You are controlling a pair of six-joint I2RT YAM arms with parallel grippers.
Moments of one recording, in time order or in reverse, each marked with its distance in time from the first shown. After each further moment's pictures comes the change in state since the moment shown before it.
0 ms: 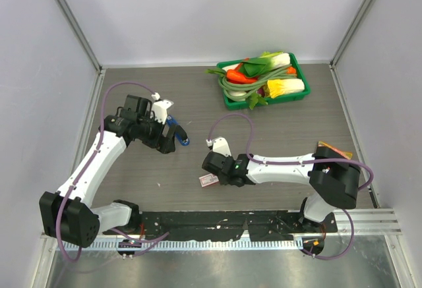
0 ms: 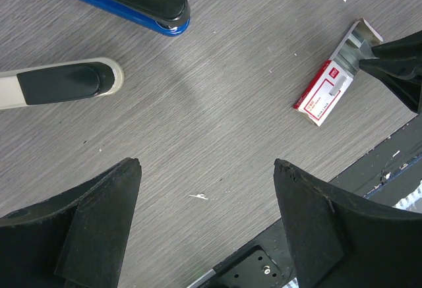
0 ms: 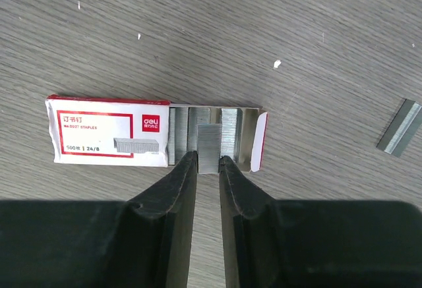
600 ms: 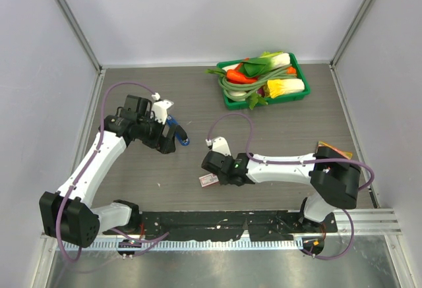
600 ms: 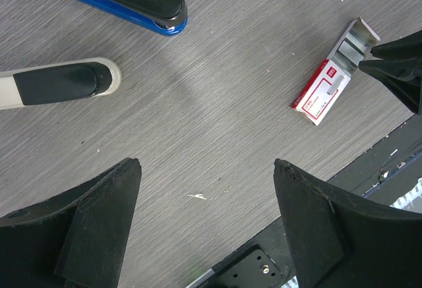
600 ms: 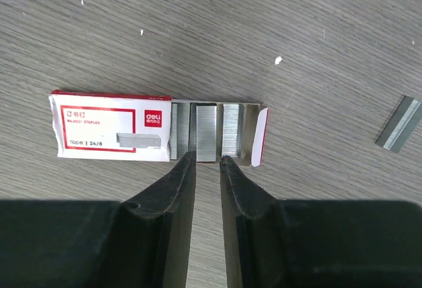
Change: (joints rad) left arm 0.000 0.000 0.000 -0.003 0.007 0.000; right arm 0.000 0.000 0.011 -0.024 -0.013 0.000
